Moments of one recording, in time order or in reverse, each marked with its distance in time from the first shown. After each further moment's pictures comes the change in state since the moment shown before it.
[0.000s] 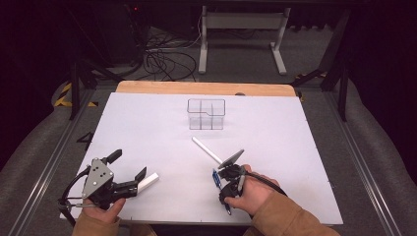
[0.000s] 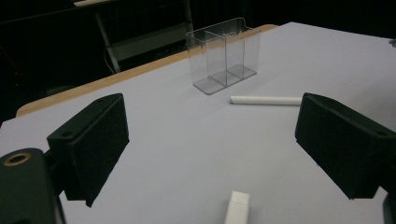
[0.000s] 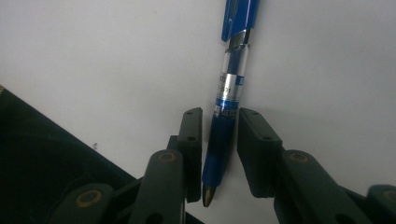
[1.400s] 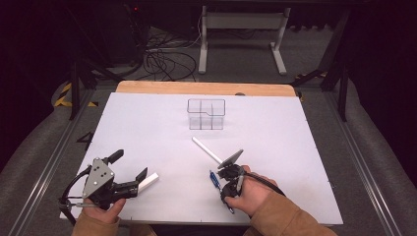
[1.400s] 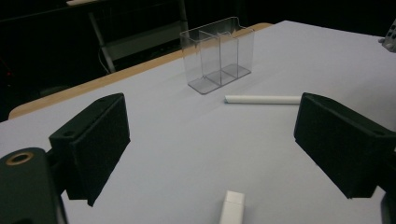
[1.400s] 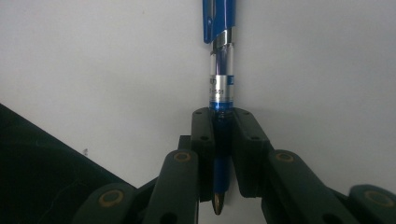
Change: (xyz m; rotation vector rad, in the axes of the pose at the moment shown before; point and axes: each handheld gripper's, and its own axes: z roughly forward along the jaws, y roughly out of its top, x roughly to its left) left arm -0.002 0.003 -0.001 0.007 -0.024 0.012; right arm 0.001 0.001 -0.001 -0.002 -0.028 0.009
